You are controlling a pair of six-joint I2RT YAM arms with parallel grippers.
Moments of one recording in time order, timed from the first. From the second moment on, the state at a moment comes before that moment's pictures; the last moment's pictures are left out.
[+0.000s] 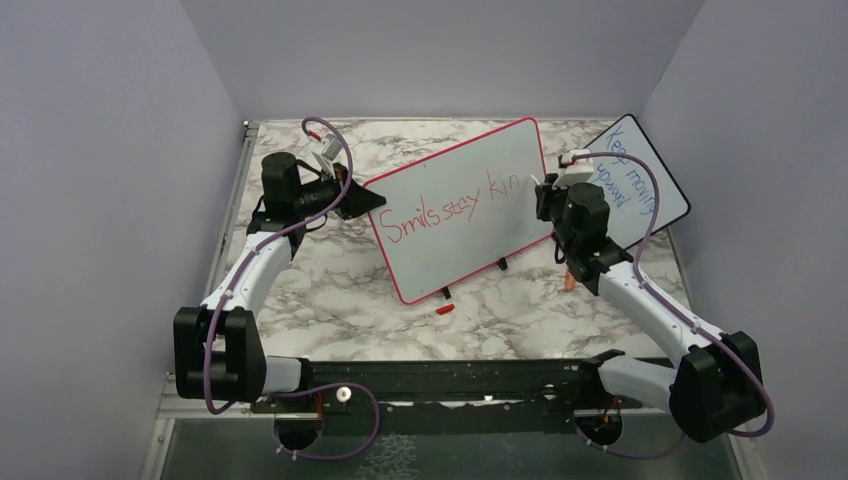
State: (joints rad) left arm -0.07 1.33 0.89 0.14 0.97 -0.31; right arm 0.36 1.13 0.71 0.23 0.26 0.07
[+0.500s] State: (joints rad) left arm -0.07 1.33 0.90 0.14 0.97 -0.31; right arm 0.34 1.19 0.73 0.25 0.21 0.07
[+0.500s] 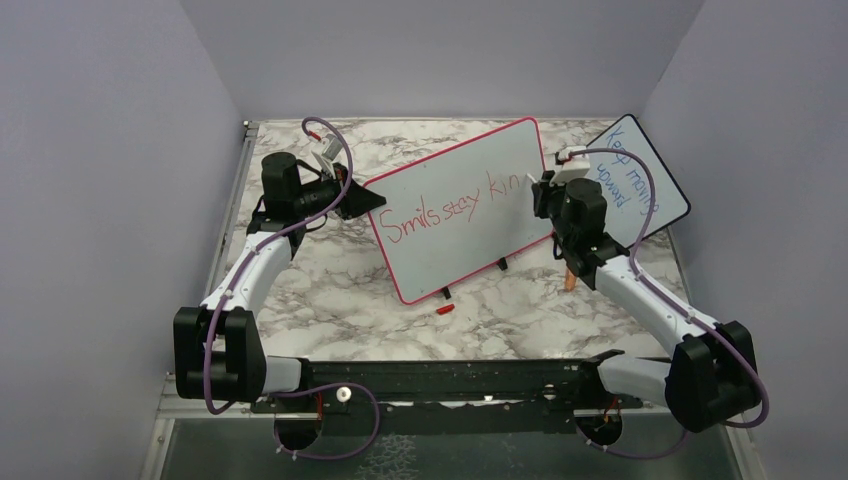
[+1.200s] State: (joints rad) left arm -0.07 1.33 0.90 0.13 0.97 -0.31; right arm 0.33 1.17 0.73 0.23 0.12 0.08
